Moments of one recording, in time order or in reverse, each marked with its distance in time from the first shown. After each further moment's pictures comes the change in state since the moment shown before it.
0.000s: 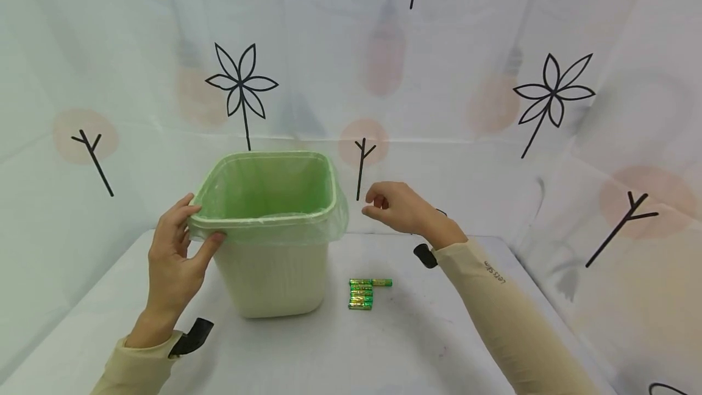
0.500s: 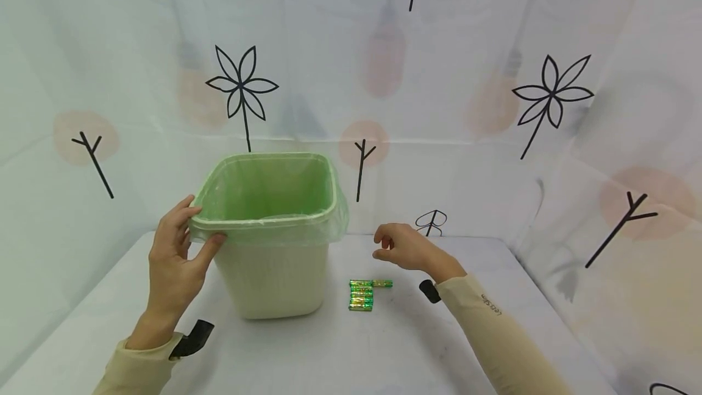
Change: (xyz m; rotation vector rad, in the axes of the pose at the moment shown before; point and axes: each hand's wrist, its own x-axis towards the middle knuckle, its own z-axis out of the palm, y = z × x) left_hand 0.006 0.028 0.001 0.011 0.001 0.015; right_hand -0.035 0.044 0.063 0.045 -0.115 0.137
